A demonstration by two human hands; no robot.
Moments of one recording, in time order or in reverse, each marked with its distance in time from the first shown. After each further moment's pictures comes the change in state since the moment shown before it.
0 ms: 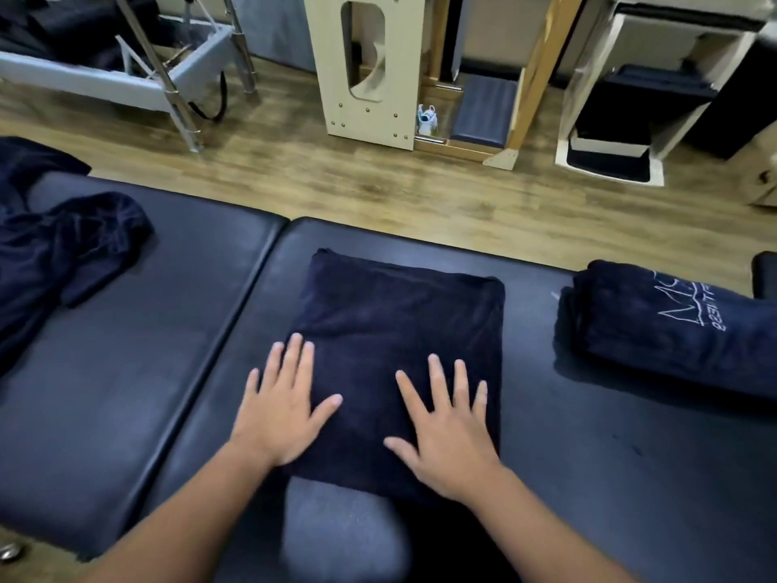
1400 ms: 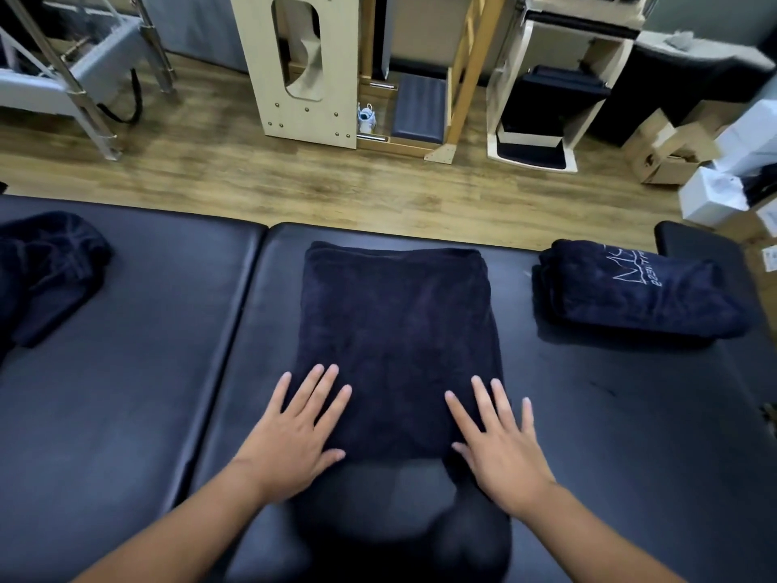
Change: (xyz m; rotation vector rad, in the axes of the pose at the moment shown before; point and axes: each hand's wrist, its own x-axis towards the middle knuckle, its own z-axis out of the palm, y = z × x) left_hand -0.013 -0.057 0.012 0.234 0.189 0.686; right_hand -0.068 -0.011 0.014 -0.150 -0.026 0.267
